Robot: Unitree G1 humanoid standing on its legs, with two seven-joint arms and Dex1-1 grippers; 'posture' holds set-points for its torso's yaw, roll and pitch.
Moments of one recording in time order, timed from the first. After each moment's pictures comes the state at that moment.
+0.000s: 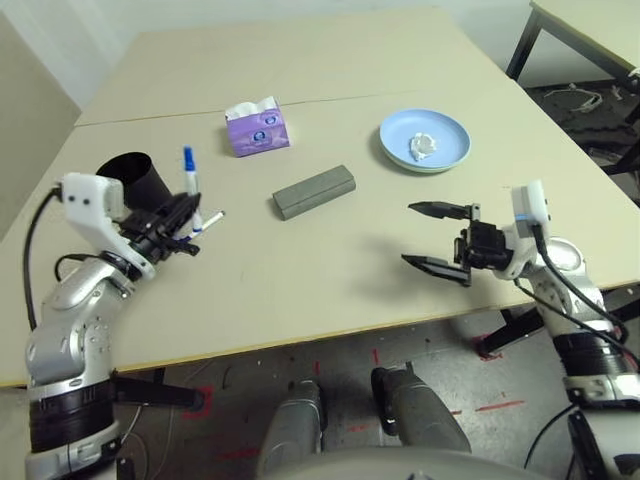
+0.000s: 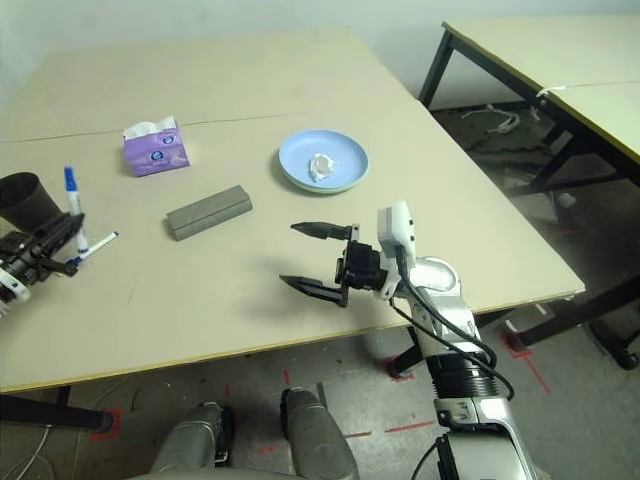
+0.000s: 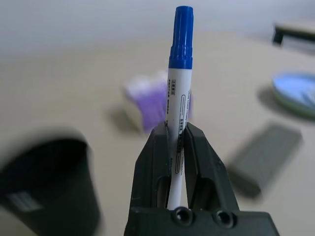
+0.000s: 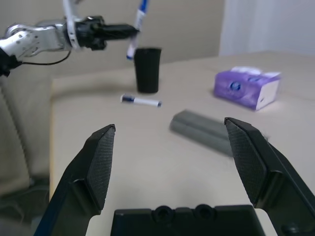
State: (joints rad) left arm -0.24 0.63 0.52 -0.15 -0.46 0.34 -0.54; right arm -0.41 -0.46 -0.04 0.15 0.54 0.03 1.22
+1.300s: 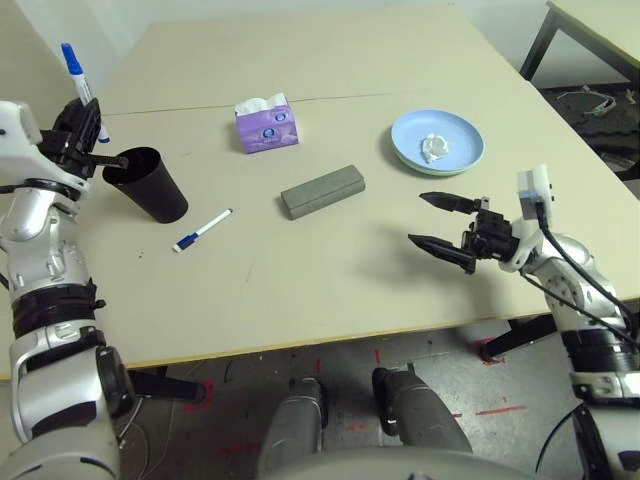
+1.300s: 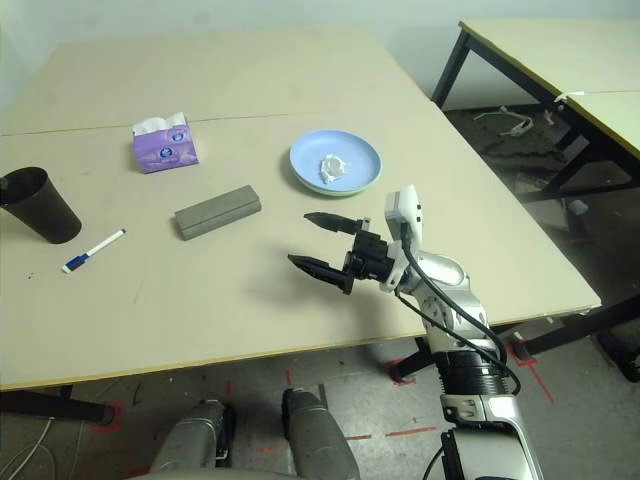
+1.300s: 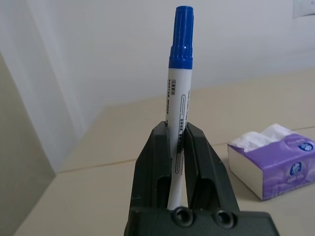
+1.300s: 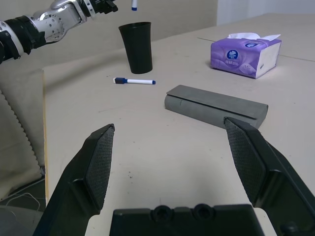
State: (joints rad) left arm -0.61 0.72 0.46 0.69 -0.29 -0.27 -0.48; right arm -0.37 -0.49 -0.03 0.12 0.51 0.10 1.21
